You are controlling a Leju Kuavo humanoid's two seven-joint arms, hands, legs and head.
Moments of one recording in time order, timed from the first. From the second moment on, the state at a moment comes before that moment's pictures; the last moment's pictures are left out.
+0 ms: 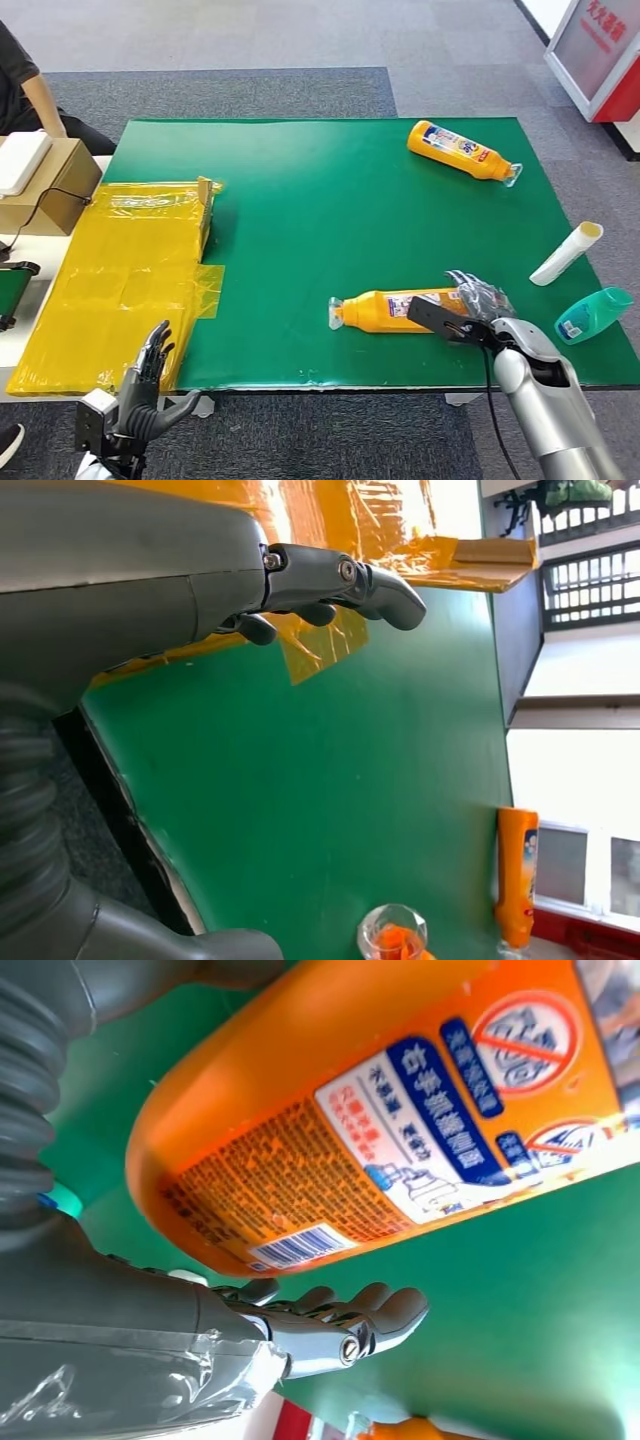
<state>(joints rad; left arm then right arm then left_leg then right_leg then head) 0.09 -0.25 0.30 -1.23 -0.26 -0.42 -0.65 -0.24 -0.23 0.09 -1.25 1.07 0.27 0.06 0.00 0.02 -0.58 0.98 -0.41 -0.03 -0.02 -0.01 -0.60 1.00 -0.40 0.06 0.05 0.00</state>
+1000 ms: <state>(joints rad) 0.07 -0.23 0.28 -1.18 -0.25 -0.40 -0.66 -0.33 -0.33 0.24 -1.16 0.95 0.33 0.06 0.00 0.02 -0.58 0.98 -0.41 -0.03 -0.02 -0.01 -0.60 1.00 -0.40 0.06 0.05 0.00</state>
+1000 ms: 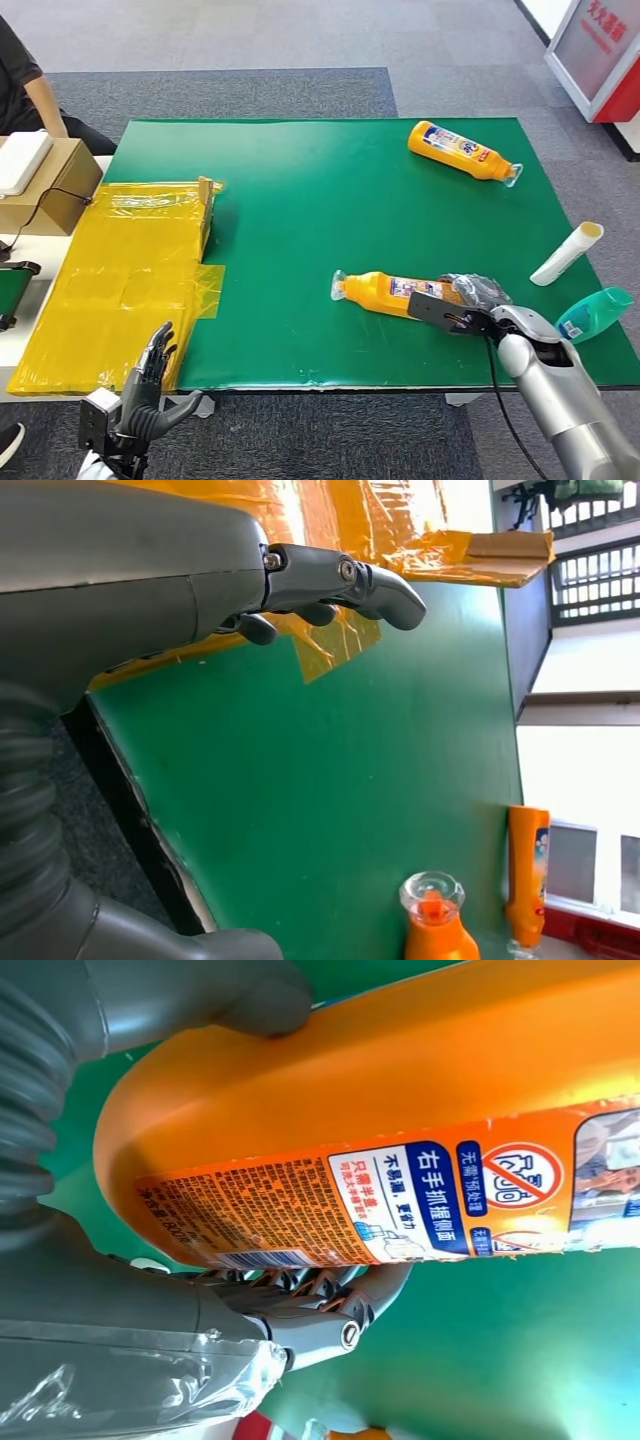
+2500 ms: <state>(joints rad) -0.01 -0.06 -0.22 -1.55 0.05 -0.51 -0.51 -0.12 0.18 0.36 -1.20 0.65 -0.06 -0.38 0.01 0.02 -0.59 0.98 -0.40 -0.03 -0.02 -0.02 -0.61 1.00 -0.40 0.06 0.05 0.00</state>
